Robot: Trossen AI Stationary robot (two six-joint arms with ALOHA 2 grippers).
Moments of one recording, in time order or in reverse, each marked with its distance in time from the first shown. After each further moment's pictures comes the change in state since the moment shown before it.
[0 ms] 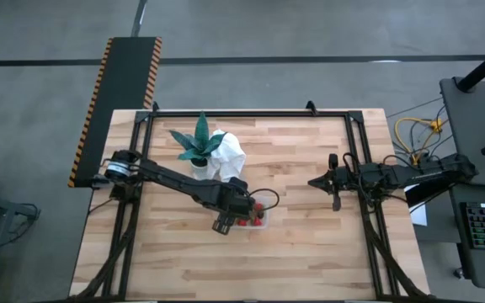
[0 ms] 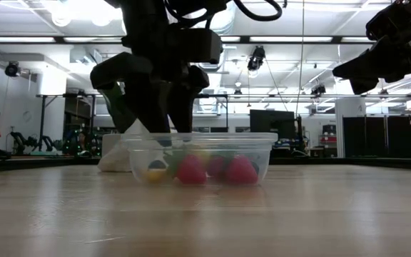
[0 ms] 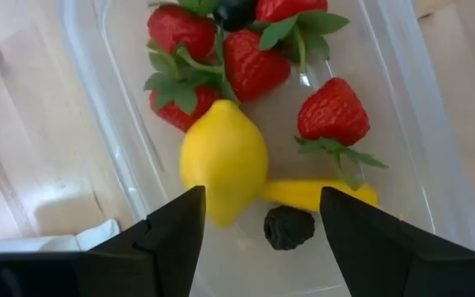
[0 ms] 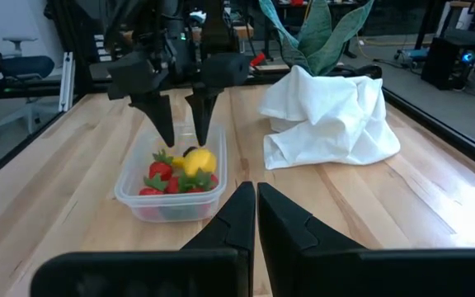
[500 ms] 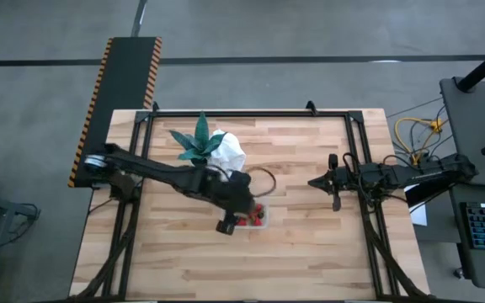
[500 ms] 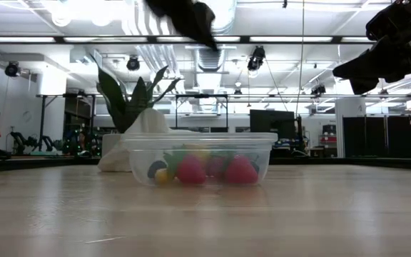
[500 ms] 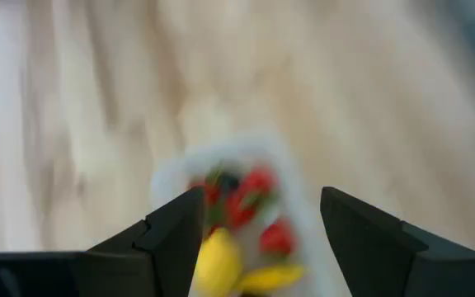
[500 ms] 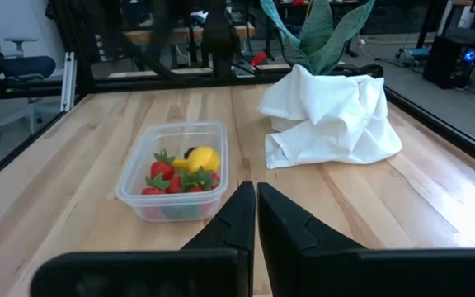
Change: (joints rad) left arm -0.002 -0.197 0.065 0.113 0.134 -0.081; right arm 0.000 0.000 0.000 -0.001 -0.003 0.005
